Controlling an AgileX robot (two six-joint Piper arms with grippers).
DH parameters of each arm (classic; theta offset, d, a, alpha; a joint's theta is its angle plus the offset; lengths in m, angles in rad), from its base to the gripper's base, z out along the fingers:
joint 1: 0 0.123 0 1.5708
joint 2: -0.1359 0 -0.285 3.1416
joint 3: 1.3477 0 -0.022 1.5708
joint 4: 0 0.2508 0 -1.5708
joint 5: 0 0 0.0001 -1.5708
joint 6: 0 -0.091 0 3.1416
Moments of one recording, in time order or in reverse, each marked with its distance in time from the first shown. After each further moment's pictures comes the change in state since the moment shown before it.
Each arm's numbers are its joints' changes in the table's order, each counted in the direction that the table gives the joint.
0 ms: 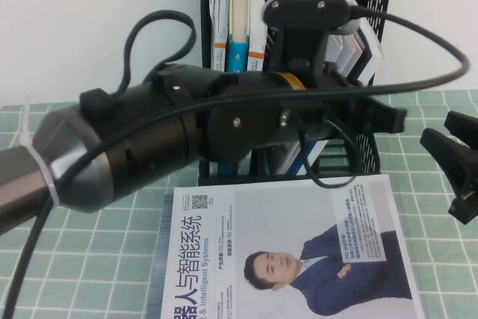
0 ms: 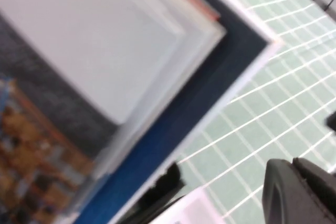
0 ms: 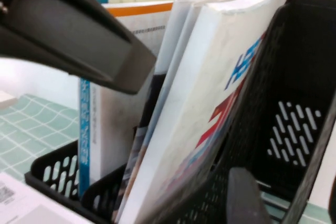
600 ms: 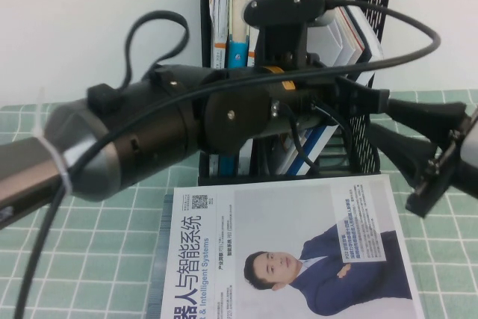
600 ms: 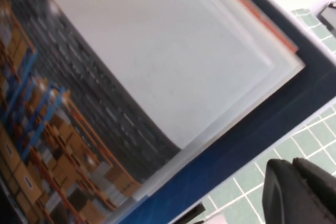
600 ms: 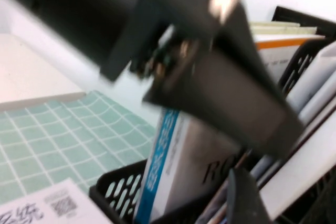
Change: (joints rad) right arm 0.158 -0.015 -0.149 -0.105 0.079 -0.004; left arm 0.045 -0.030 0.002 -0.035 -0.057 0.031
